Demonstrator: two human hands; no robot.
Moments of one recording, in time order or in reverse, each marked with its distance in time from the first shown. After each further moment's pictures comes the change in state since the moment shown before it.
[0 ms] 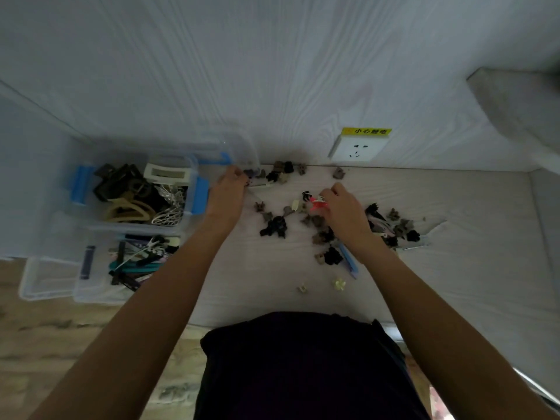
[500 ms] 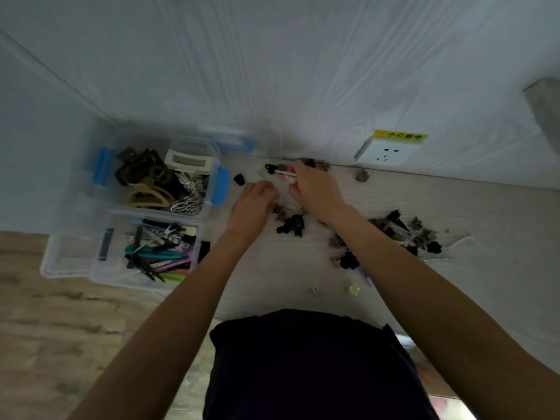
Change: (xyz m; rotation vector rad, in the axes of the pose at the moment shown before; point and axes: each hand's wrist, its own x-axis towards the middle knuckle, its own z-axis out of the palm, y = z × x) left_hand -0.031 0.007 0.015 -0.129 0.009 0.126; right_hand 0.053 -0.079 -0.015 0.056 -0.012 -0.184
